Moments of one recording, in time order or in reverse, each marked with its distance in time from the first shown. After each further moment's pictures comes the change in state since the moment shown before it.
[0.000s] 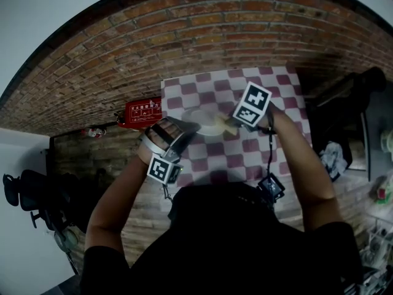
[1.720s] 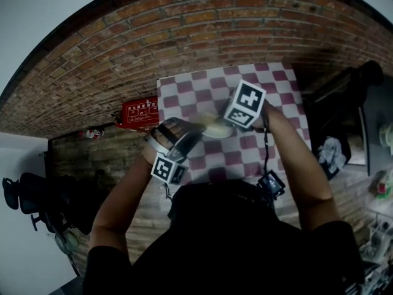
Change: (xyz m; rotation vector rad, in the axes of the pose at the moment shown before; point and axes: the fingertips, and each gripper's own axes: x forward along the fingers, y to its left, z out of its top) left arm 0.010 0.008 0.037 -0.133 -0.107 0.006; right arm -0.015 0.029 0.027 -0.086 -0.048 -0.028
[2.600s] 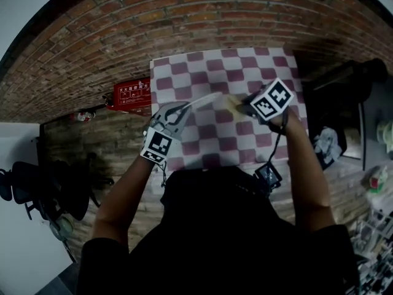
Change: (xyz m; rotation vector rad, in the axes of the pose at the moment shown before) left arm 0.012 -0.010 -0.070 -0.995 0.028 0.064; right arm 0.004 -0.053 -0.103 0.341 -0.088 -0.079
